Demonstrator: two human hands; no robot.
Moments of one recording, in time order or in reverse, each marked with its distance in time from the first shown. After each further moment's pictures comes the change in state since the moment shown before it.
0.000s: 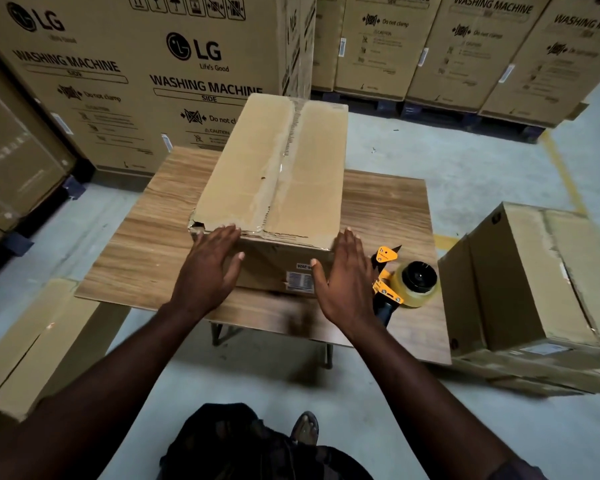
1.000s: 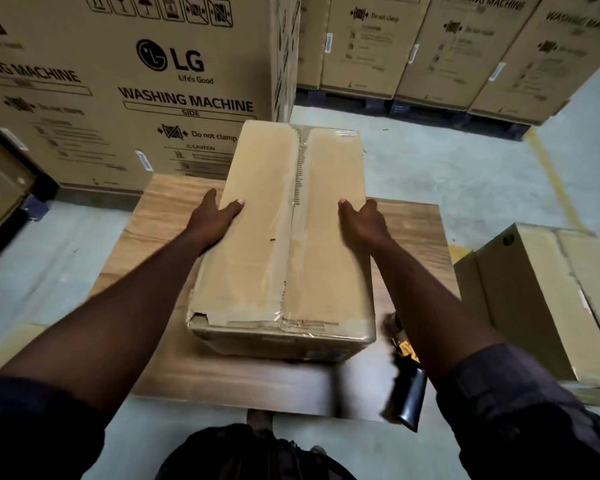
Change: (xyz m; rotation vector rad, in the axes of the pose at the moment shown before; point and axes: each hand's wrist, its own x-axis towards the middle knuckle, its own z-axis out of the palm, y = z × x) left_hand 0.253 -0.094 0.007 -0.503 -0.223 -0.635; right_hand 0.272 -0.010 0.010 0.404 -0.102 0.491
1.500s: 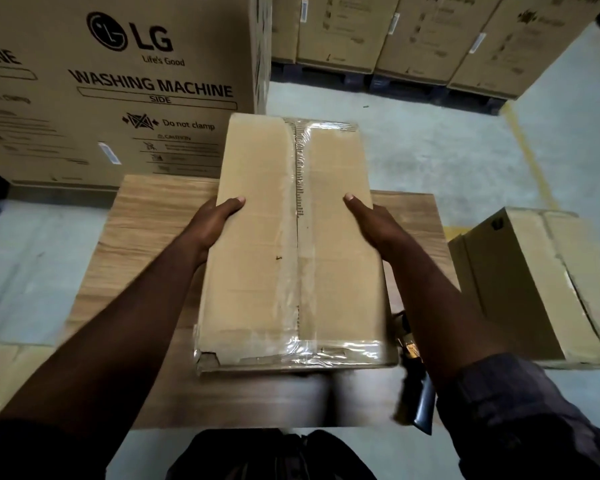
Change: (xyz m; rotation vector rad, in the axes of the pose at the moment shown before) left_hand 0.039 0.007 0.009 -0.536 -0.286 -0.094; right_hand 0.032 0.008 -0.003 0.373 -0.150 0.109
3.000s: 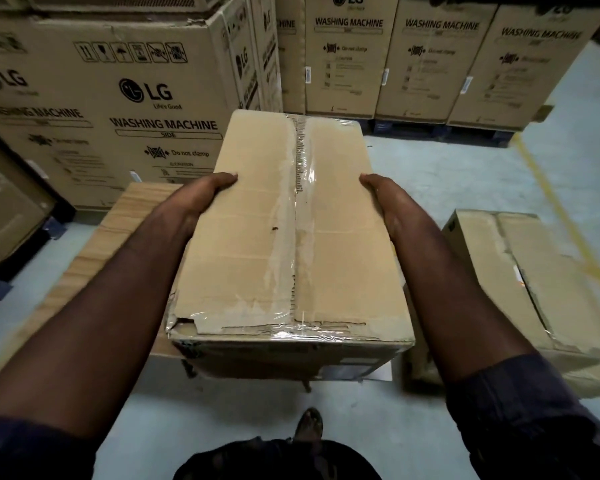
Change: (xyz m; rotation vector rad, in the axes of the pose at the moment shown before) left_hand -0.220 0.045 0.238 0.002 0.105 -0.013; right_hand -0.164 0.036 -0.263 0.387 -0.215 0.016
